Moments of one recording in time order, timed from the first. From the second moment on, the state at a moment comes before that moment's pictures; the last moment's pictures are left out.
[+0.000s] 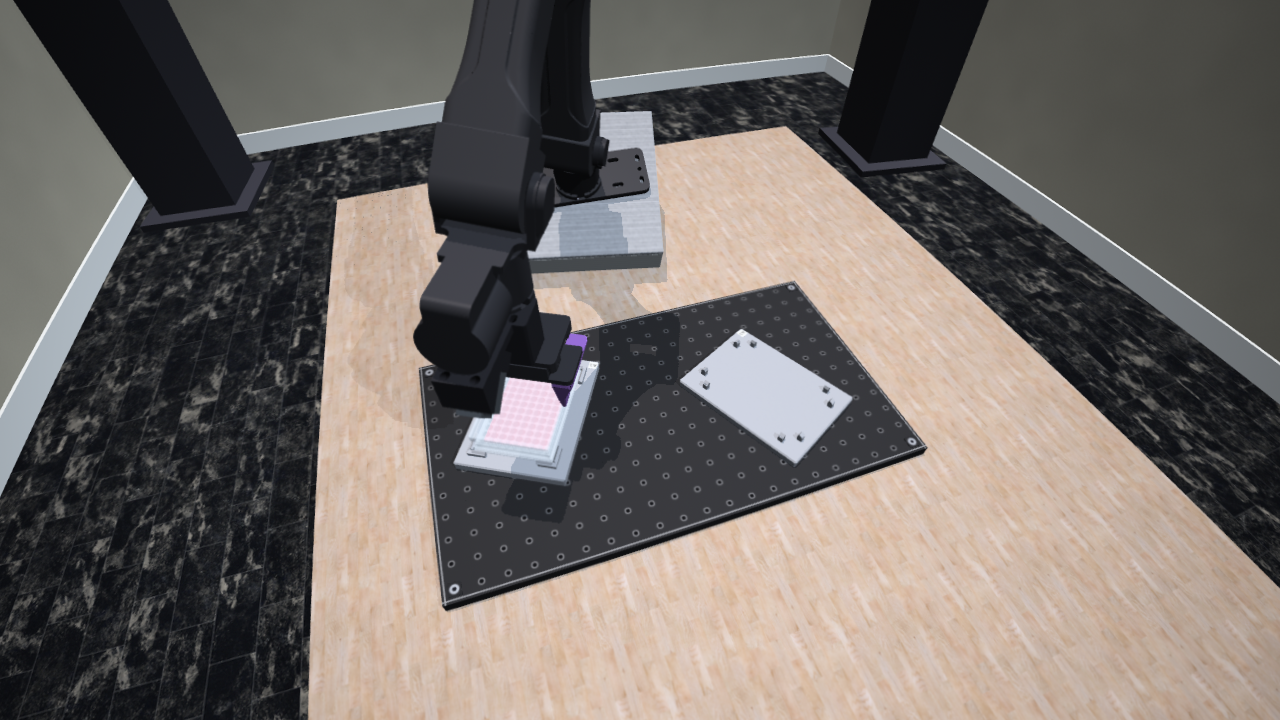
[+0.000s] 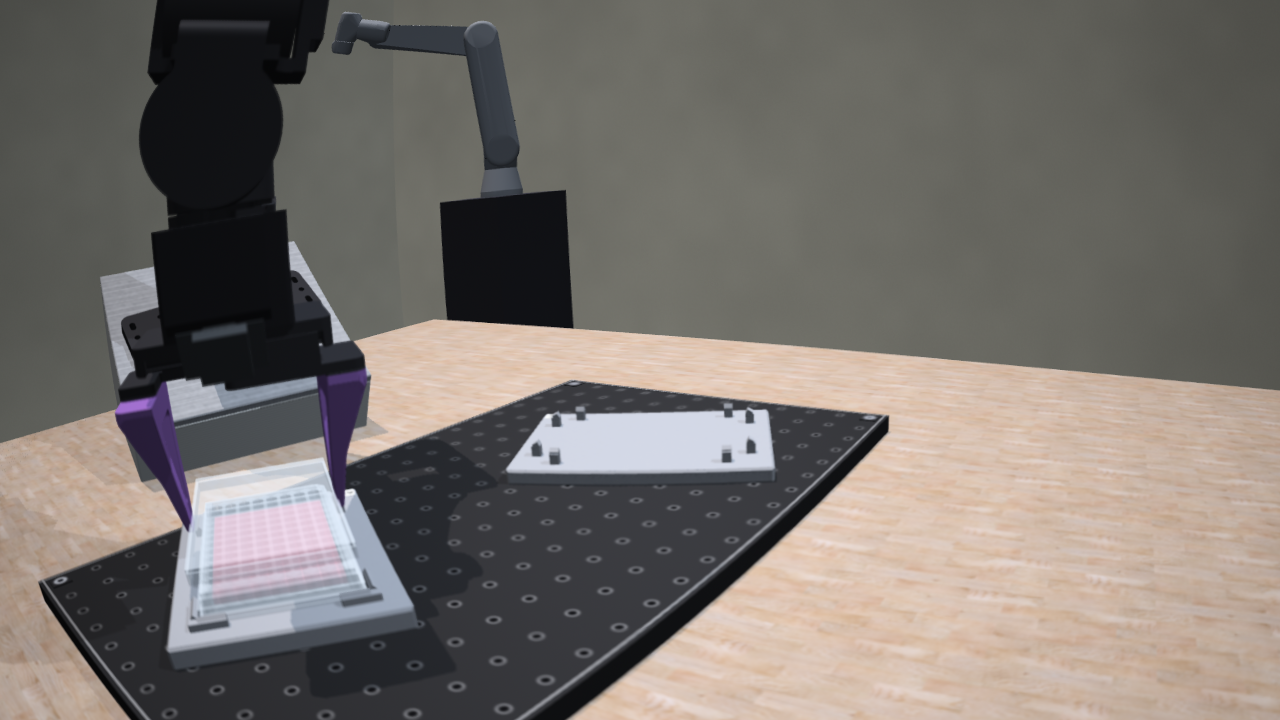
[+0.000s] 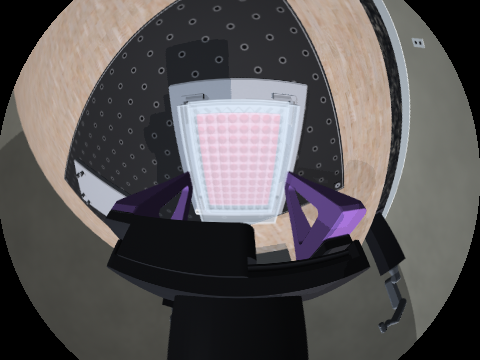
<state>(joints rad) -0.38 1.34 0.96 -0.70 -0.13 0.02</state>
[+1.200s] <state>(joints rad) -0.38 1.34 0.95 -0.68 -0.13 0.02</state>
